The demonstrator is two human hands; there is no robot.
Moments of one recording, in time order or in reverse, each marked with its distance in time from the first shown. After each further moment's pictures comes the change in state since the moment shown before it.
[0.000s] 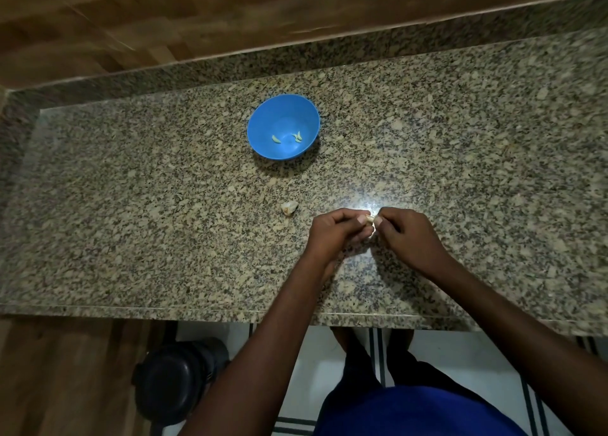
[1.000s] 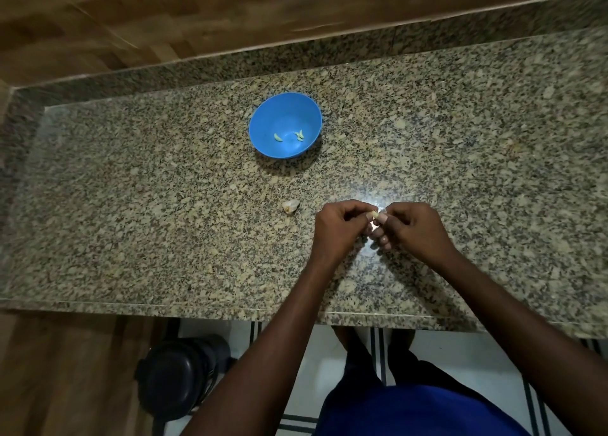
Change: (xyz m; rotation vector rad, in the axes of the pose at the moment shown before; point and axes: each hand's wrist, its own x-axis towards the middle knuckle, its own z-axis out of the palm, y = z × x) left_hand 0.002 0.005 0.008 0.443 0.081 0.303; right_hand 0.004 0.001 -0.005 0.402 -0.016 0.184
